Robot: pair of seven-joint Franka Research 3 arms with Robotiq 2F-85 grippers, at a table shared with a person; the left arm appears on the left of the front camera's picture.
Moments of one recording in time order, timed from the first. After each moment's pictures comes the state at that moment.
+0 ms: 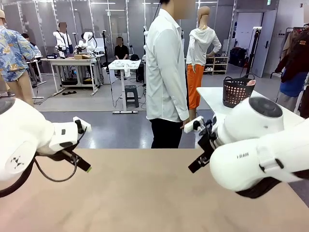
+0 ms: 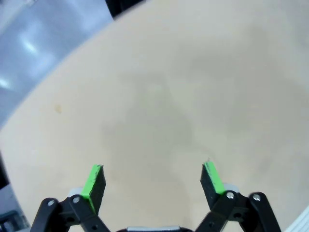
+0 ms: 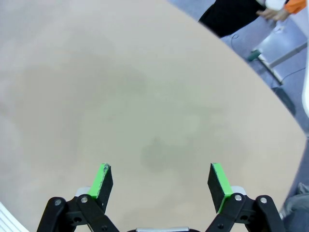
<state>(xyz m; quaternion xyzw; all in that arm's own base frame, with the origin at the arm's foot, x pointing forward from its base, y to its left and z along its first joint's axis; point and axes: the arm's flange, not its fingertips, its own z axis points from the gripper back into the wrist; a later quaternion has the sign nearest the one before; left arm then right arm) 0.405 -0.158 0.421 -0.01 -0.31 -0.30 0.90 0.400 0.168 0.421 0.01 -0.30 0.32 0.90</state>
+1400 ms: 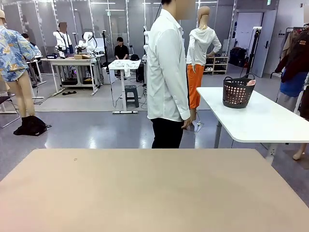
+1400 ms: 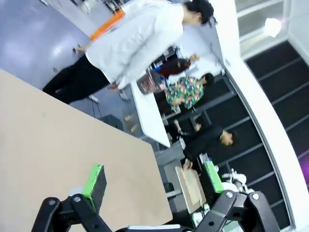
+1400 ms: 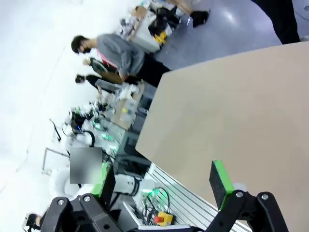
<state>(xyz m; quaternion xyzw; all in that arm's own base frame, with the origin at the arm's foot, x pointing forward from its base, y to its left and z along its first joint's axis) 0.233 0.189 0.572 -0.50 -0.44 0.13 0.73 0.278 -0.193 0.548 0.55 -0.29 0.02 0.79</state>
